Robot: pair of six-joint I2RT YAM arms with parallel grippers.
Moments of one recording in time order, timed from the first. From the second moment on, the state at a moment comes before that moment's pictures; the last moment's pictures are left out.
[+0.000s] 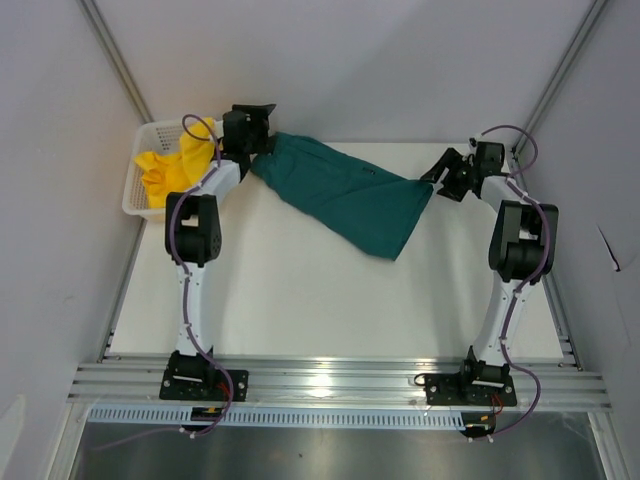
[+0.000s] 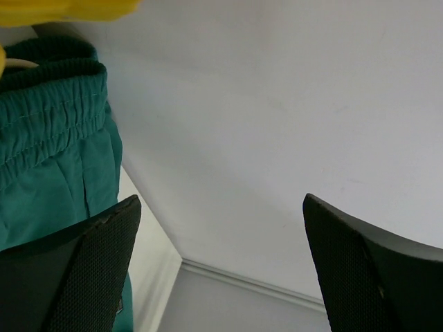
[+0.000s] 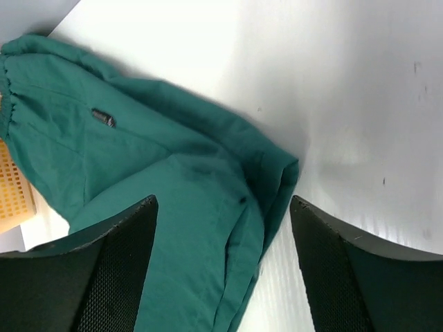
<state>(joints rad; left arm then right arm) -0.11 2.42 2.00 0.16 0.06 -1.61 -0.11 2.20 1.64 -0.17 -0.49 0.50</state>
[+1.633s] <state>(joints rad) -0.19 2.41 1.63 0.48 0.18 -1.17 0.08 1.74 1.02 -0.08 -0.49 0.65</state>
